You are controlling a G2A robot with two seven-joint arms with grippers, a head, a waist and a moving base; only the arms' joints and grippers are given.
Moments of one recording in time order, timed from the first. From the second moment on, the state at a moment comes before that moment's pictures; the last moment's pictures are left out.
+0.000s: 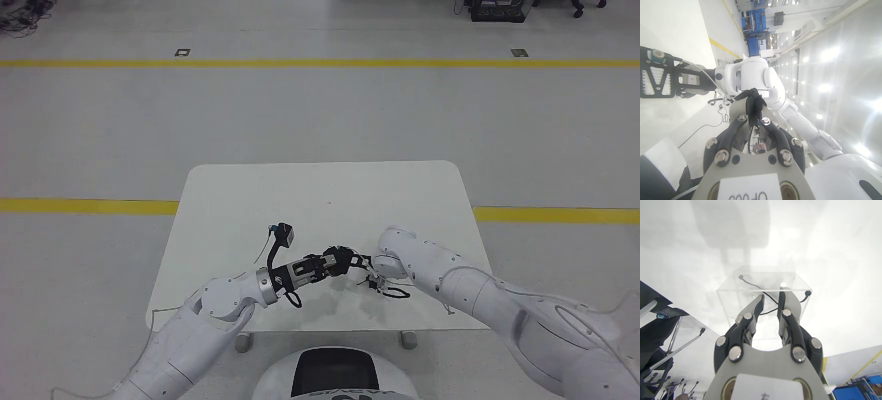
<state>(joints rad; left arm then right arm) 1.45 -1.10 -0.97 -1.55 -0.39 -0.29 -0.66 -0.76 -1.23 0.17 -1.05 -0.86 -0.34 0.98</state>
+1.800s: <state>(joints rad) 1.45 -1.10 -0.97 -1.55 -0.39 -0.29 -0.66 -0.74 -1.21 0.17 -1.07 -0.78 -0.34 0.97</state>
